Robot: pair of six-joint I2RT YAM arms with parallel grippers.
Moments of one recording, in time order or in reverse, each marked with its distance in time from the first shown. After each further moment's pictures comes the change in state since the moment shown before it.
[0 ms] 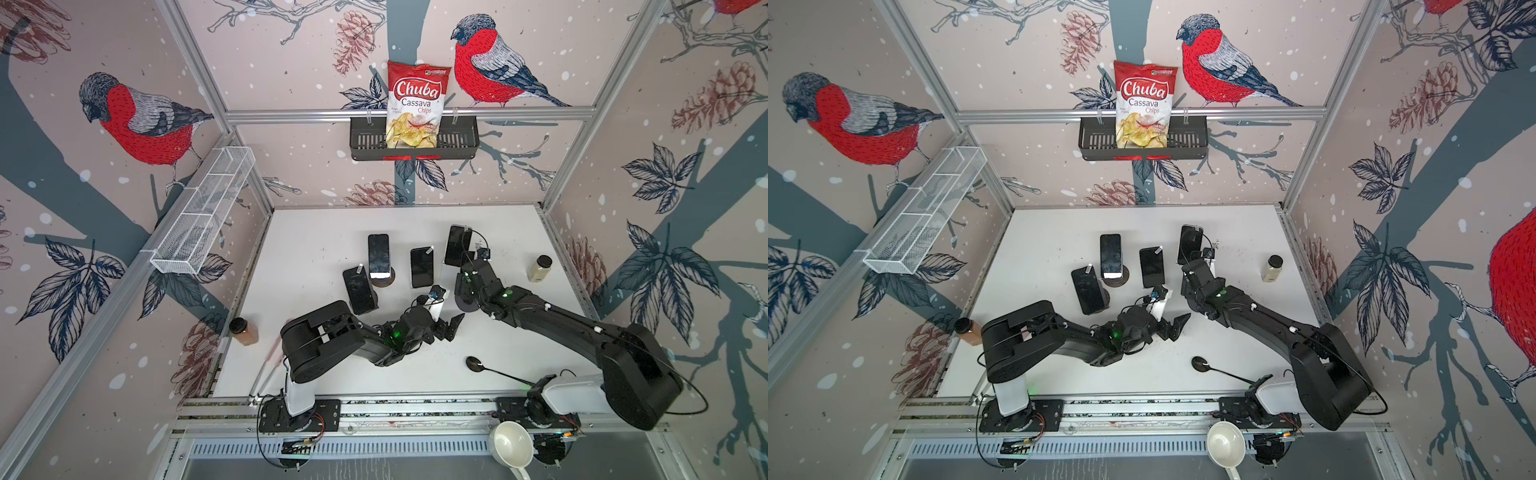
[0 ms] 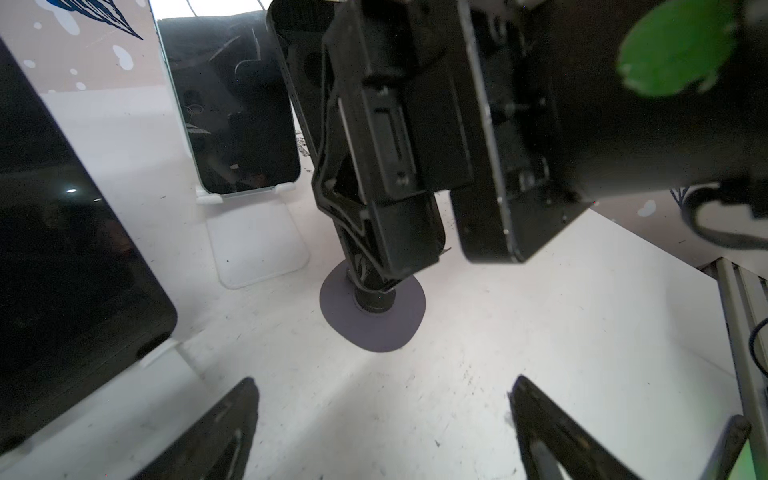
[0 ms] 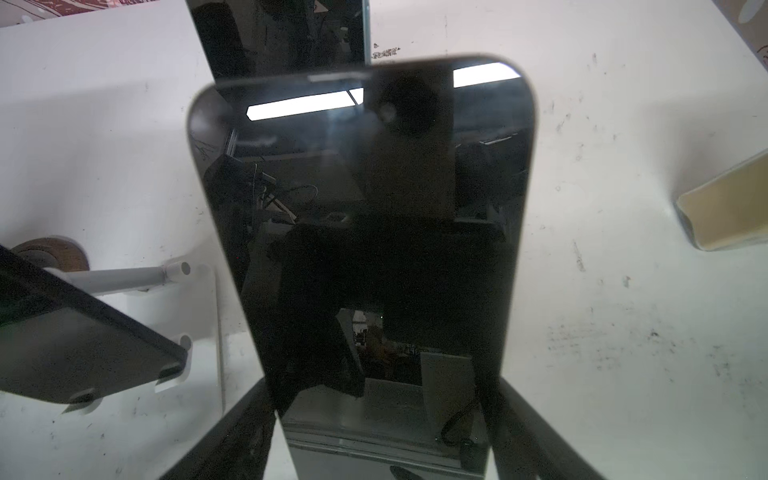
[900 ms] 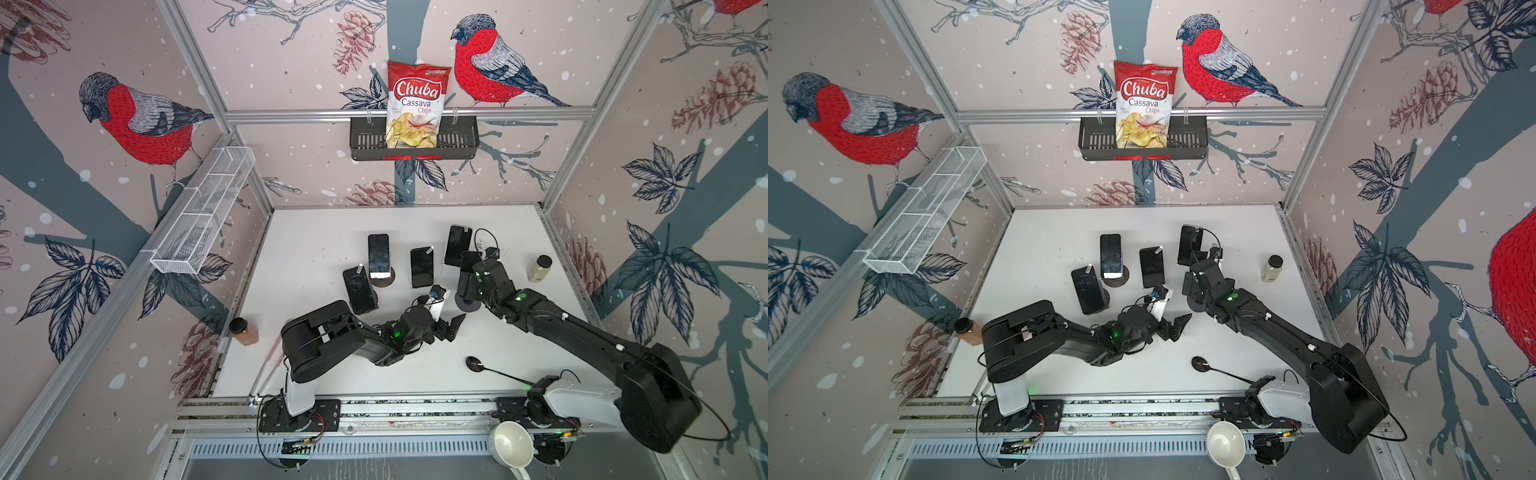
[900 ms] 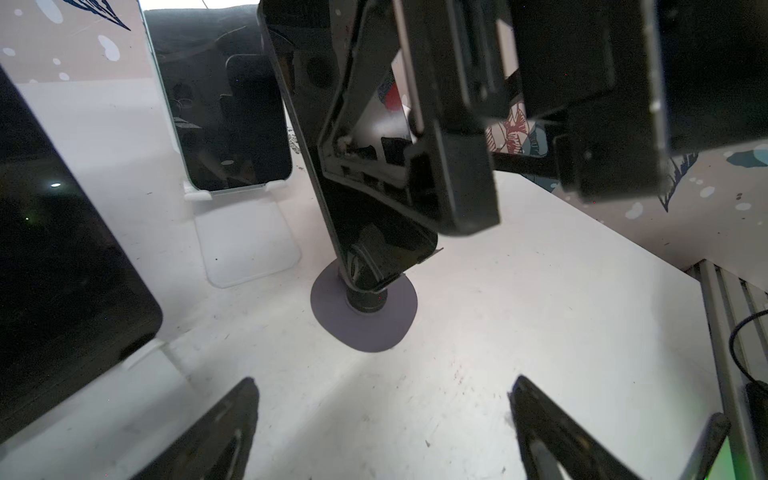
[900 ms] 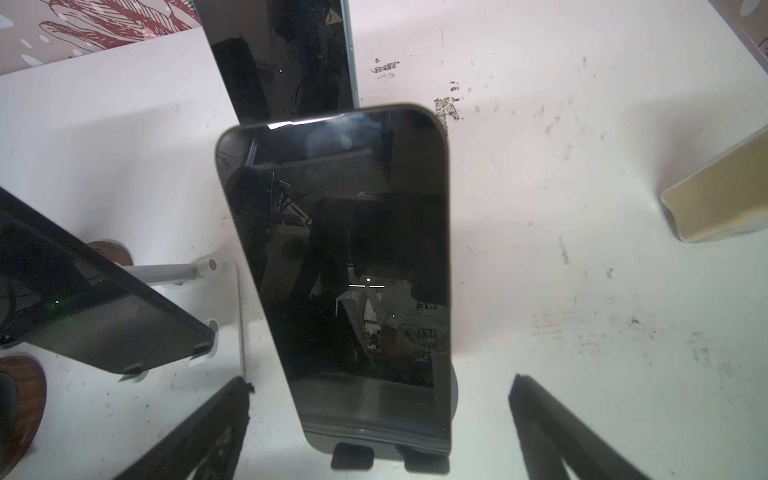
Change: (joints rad) left arm 0.001 0.001 0.001 0.000 0.018 -0.025; right arm -0.029 -0.108 -0.011 -0.052 -0.063 0.001
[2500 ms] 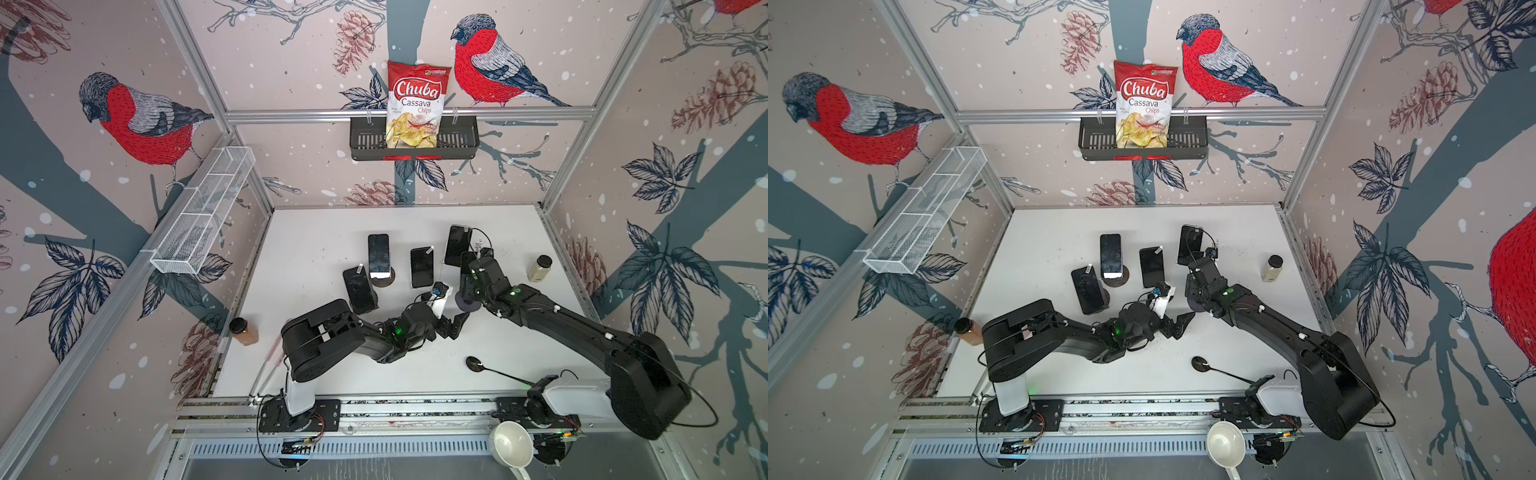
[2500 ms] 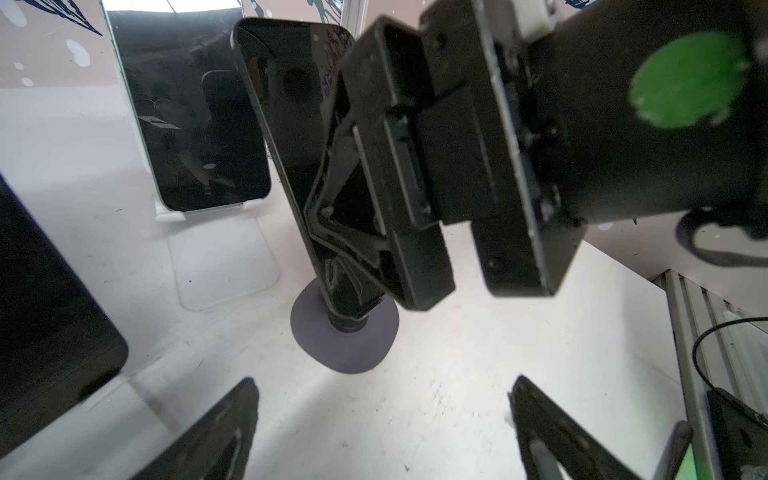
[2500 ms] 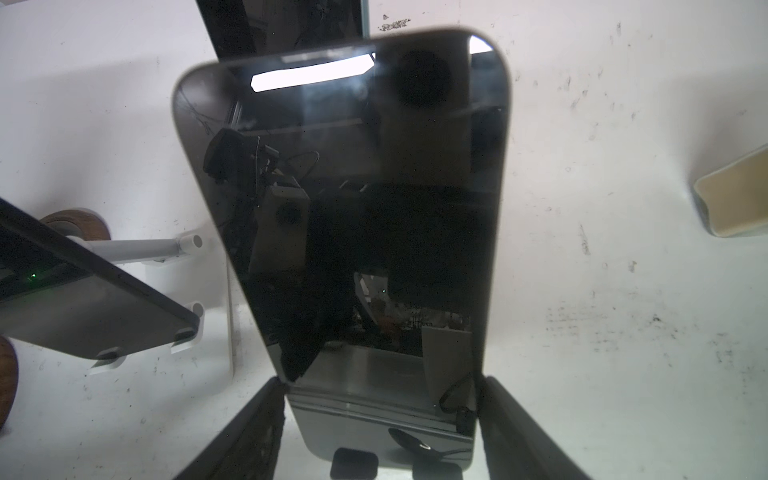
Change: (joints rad) left arm 0.008 0.005 0.035 0.000 0.050 -0.010; right arm -0.014 0.061 0.024 -0.034 -0.042 -0.022
